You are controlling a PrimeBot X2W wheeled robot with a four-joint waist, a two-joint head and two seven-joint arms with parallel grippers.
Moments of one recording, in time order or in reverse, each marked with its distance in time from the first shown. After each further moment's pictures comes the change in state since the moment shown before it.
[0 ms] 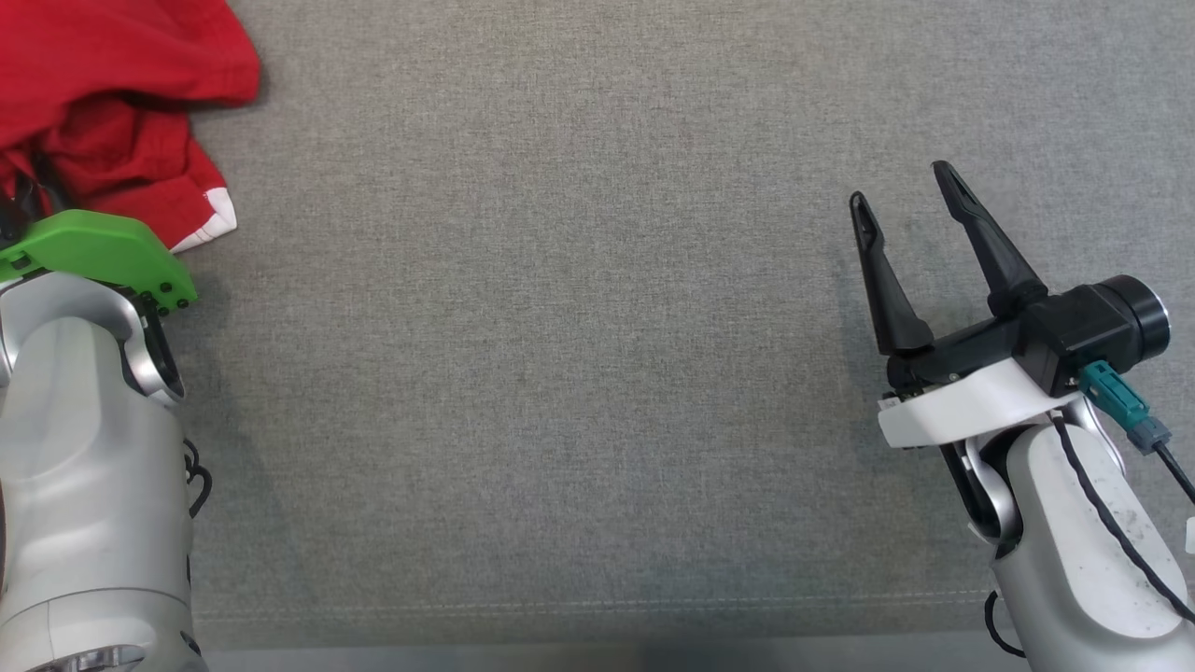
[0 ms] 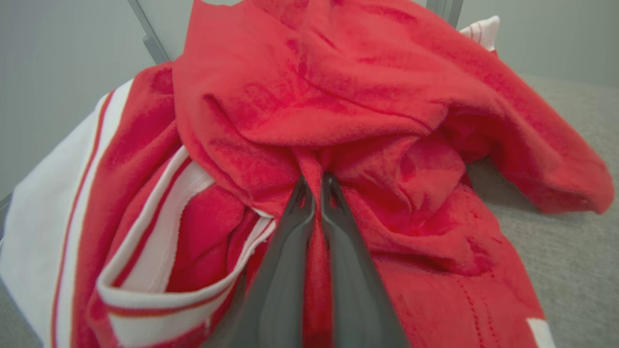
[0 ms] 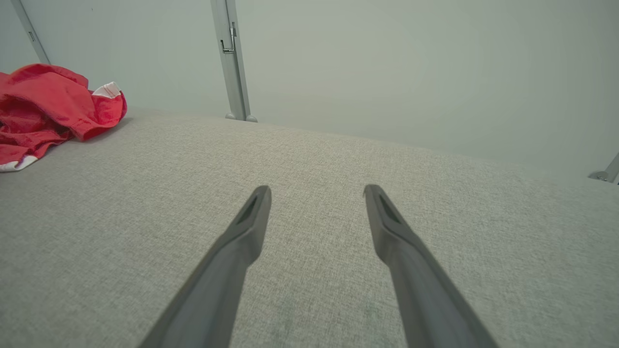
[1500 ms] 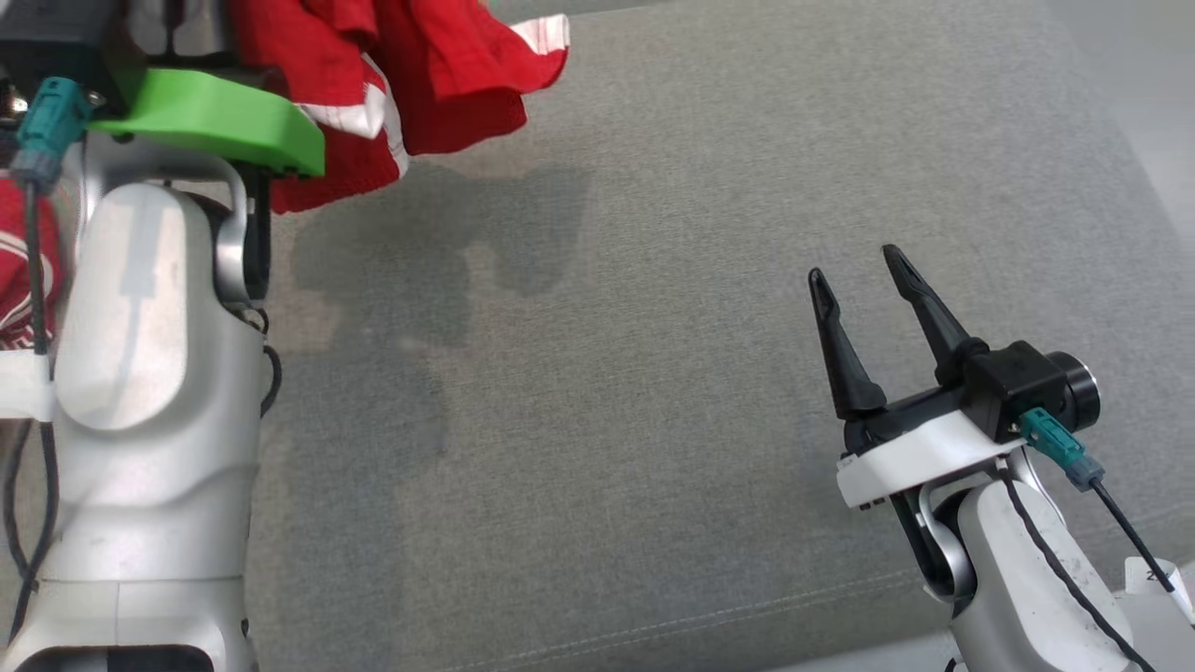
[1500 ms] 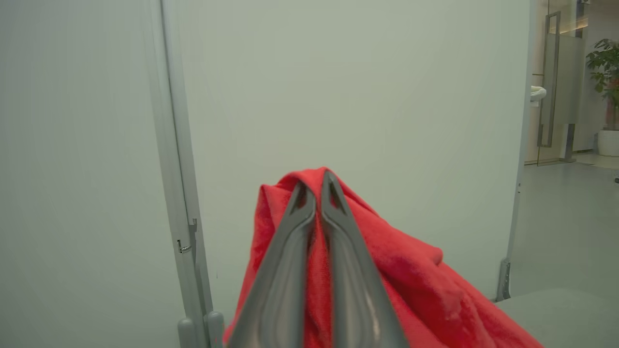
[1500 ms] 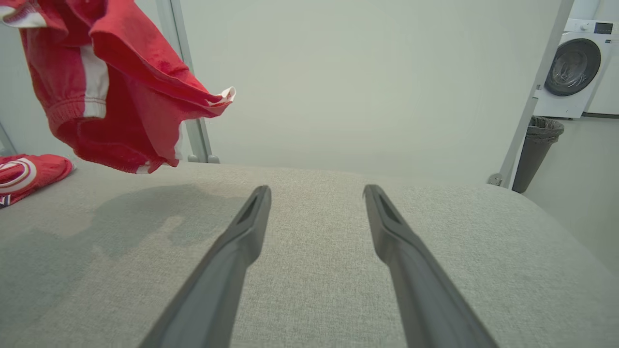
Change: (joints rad) left arm -0.019 -0.040 -0.341 -0.485 -0.087 -0.165 -0.003; right arm 0.068 0.056 0.035 0.077 0.046 -0.027 0.000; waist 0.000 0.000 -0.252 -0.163
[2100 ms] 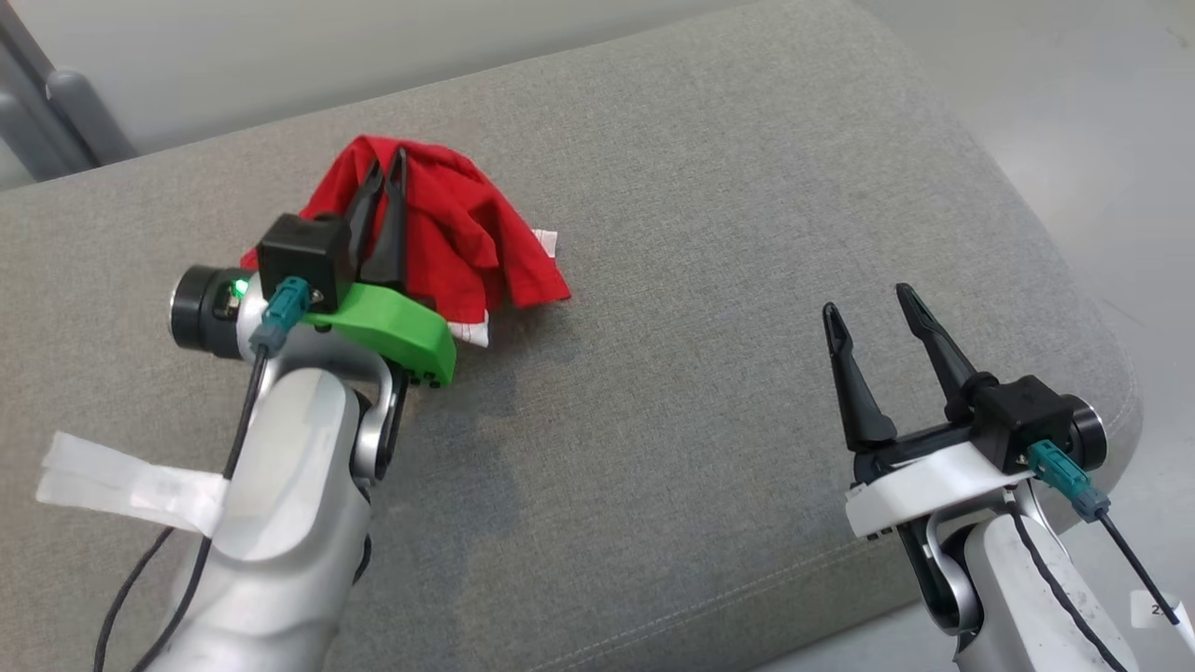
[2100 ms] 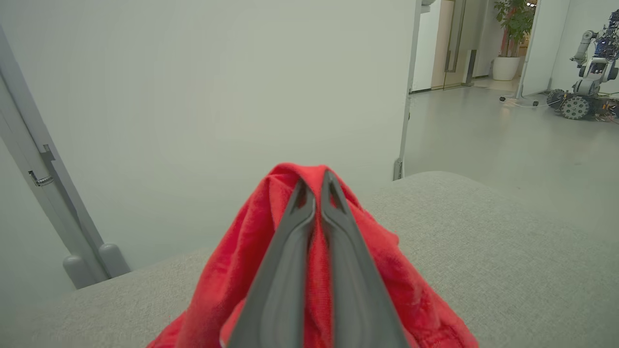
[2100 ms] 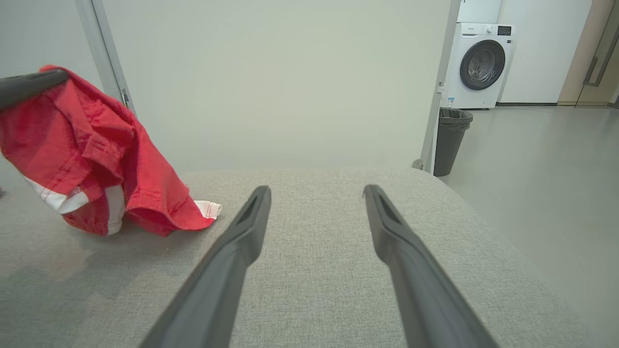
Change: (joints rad) left arm 0.223 0.002 -0.253 0.049 -0.103 0.057 -0.004; right arm 0.068 0.003 -0.012 -0.004 0.020 -0.025 0.000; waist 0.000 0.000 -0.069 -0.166
